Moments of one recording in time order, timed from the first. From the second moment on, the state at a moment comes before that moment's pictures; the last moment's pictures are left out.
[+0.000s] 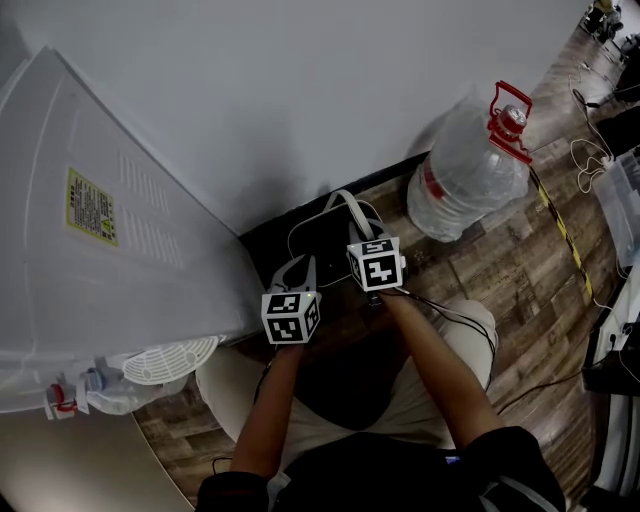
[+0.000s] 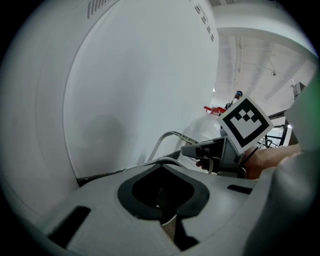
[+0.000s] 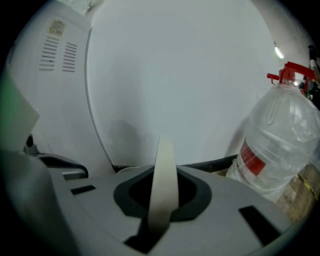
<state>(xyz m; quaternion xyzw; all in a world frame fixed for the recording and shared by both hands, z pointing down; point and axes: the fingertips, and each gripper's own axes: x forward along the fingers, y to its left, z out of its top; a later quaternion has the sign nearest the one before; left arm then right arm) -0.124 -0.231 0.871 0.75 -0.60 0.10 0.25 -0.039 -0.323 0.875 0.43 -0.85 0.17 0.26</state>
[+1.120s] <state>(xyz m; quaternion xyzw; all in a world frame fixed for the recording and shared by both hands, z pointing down) -0.057 -0.249 0.896 0.79 -0.55 0.11 0.26 0.042 -0.326 0.929 0.50 -0.78 0.26 0.28</state>
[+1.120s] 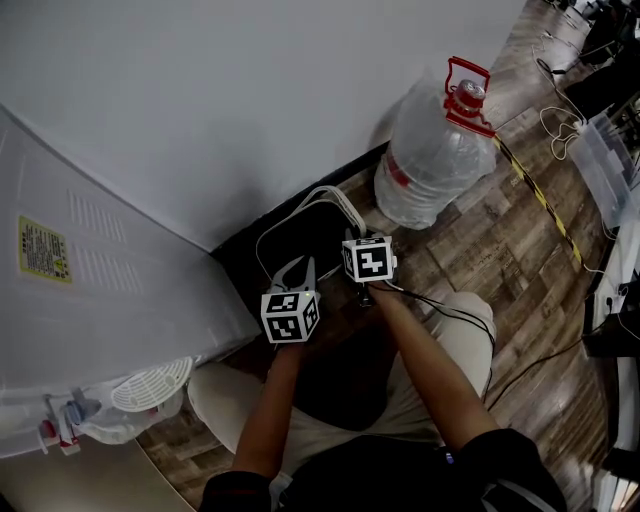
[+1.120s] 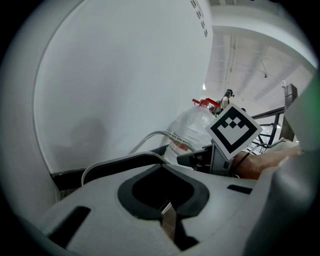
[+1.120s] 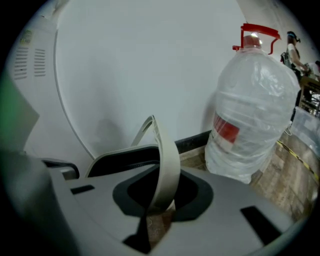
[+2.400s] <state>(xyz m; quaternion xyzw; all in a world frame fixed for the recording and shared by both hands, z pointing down) -0.046 -0.248 0.915 0.79 -0.54 0.11 0.28 0.076 -0.327 0.961 0.53 -0.73 0.30 0.30</state>
